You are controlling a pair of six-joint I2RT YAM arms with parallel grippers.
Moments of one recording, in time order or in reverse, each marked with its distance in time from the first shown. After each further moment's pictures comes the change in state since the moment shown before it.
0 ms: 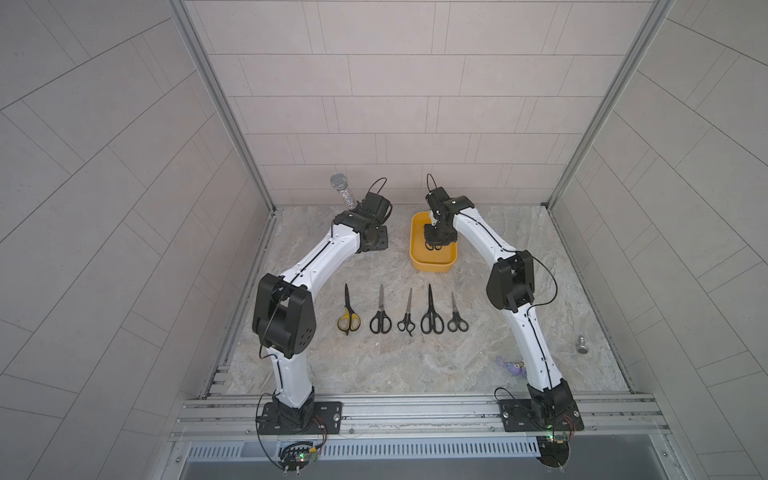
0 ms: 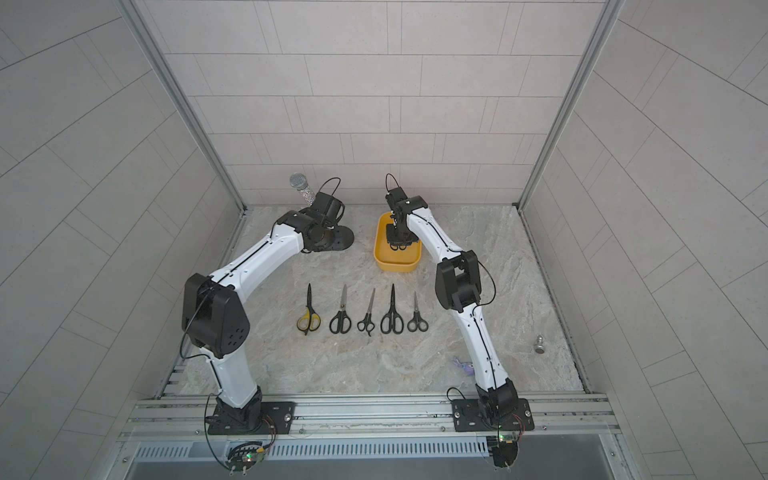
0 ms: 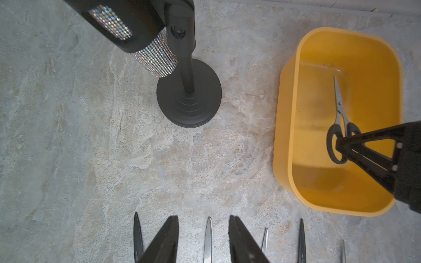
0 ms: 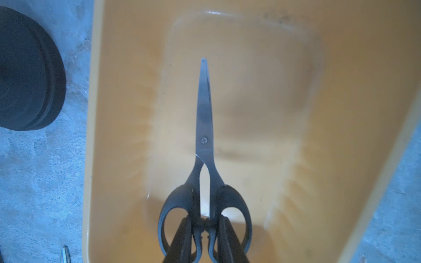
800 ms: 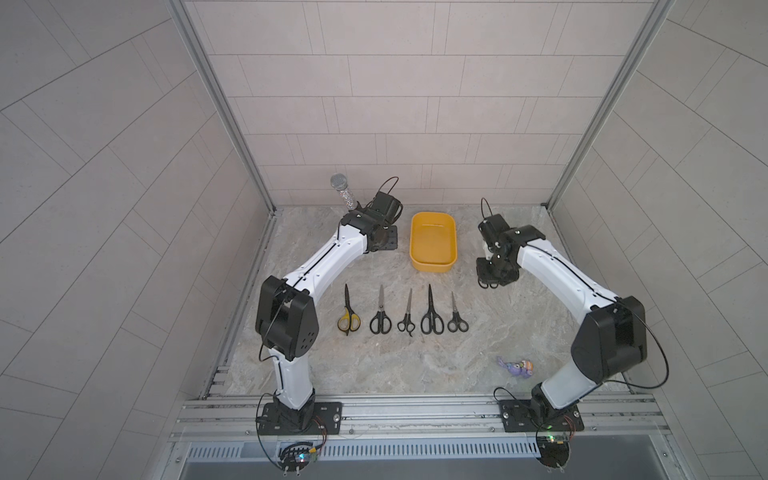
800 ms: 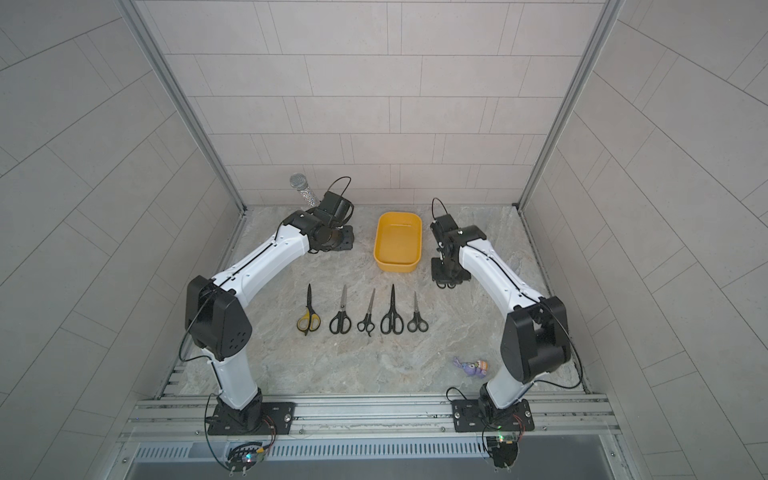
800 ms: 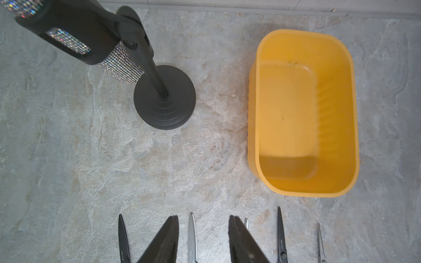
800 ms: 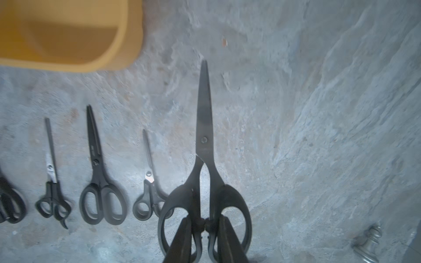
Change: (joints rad) left arm -0.066 0.000 0.047 -0.013 0.004 0.010; right arm -0.082 -0.909 -1.150 0.086 0.077 0.023
